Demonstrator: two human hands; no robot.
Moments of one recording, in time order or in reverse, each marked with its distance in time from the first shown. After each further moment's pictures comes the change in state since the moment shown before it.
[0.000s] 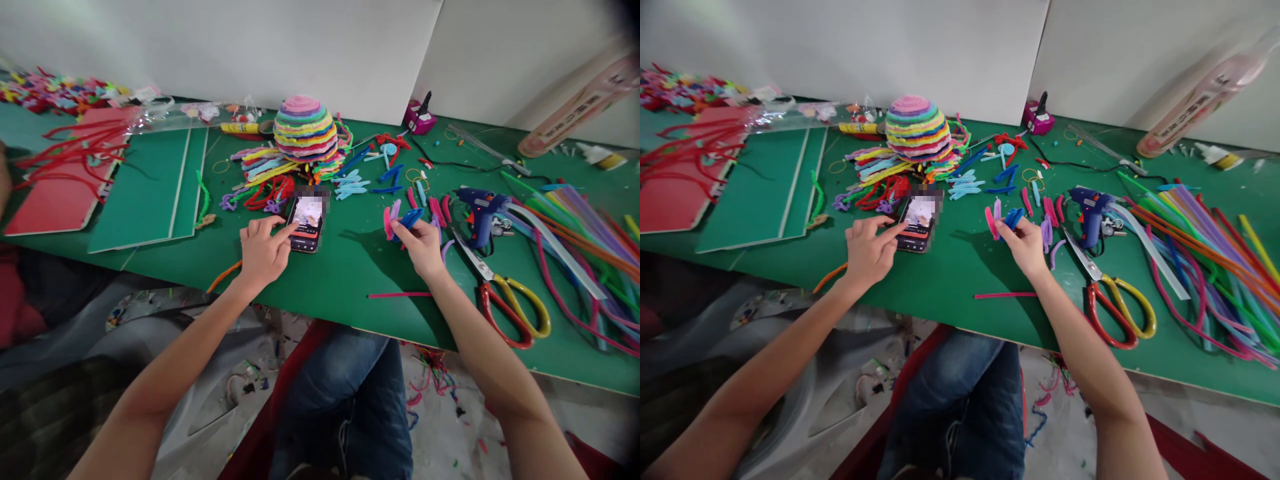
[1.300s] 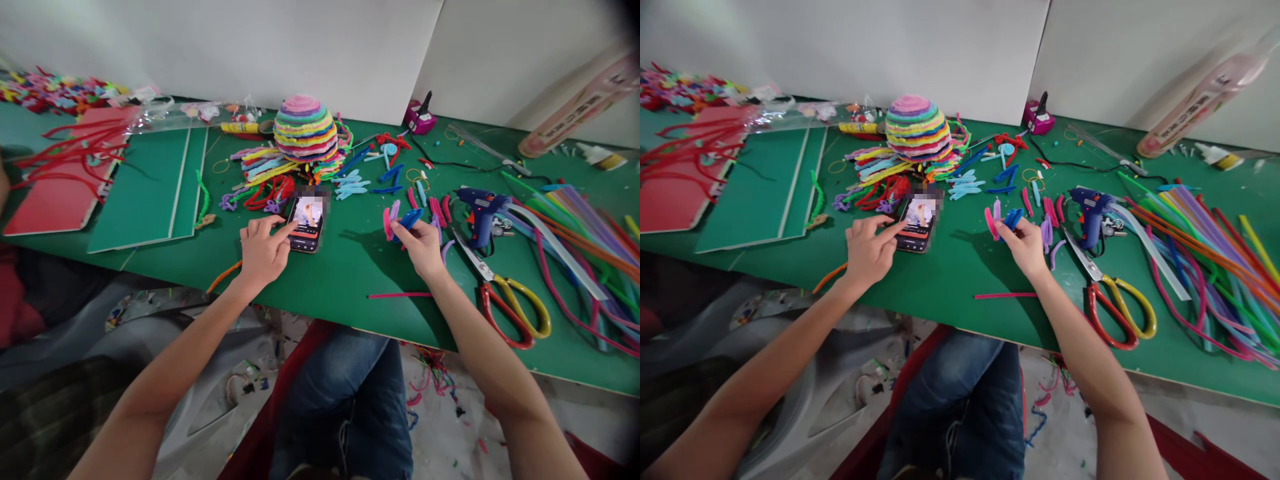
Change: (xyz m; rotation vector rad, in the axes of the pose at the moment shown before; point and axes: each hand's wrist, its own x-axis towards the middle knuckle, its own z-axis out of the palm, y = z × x) left_hand 0.001 0.002 -0.002 -0.020 -0.027 -0.029; right_hand 0.000 -0.002 0.001 -0.017 -0.006 0.016
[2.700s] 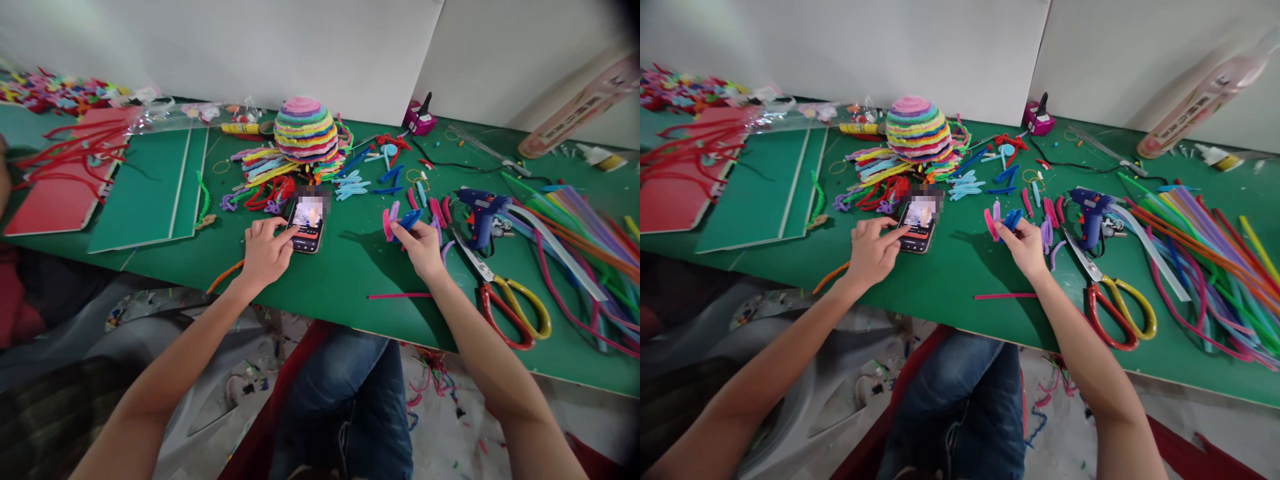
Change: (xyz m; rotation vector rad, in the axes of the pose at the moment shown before) left_hand 0.000 -0.002 0.003 0.002 -0.025 0.054; right_hand 0.000 0.001 0.000 -0.003 -0.023 -0.012
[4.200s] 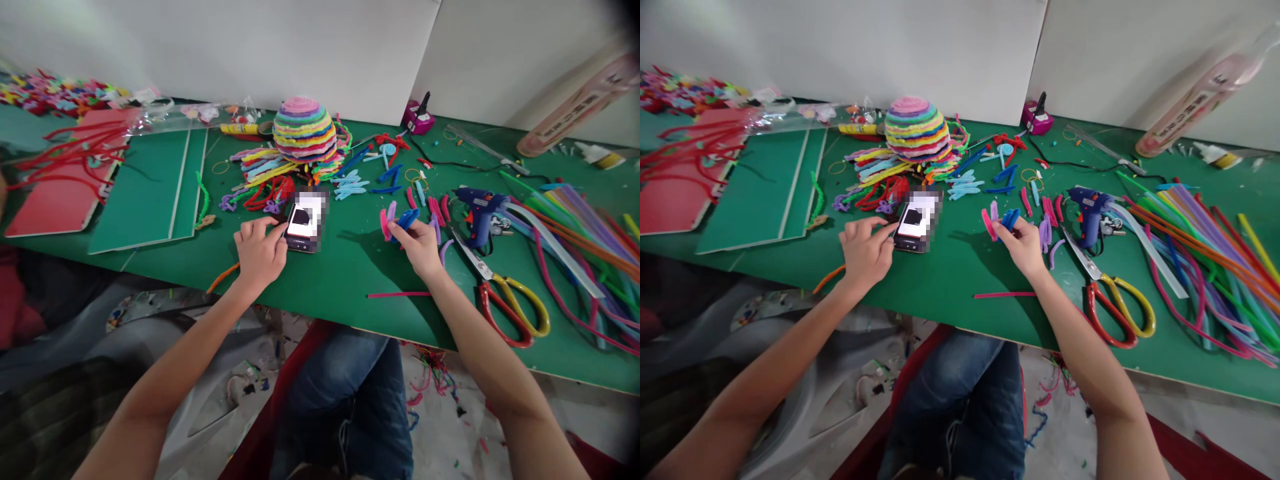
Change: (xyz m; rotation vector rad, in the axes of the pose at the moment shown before) left_hand -0.003 0.002 -0.001 0.067 0.035 -0.156; right_hand 0.000 0.001 0.001 0.010 -0.017 -0.018
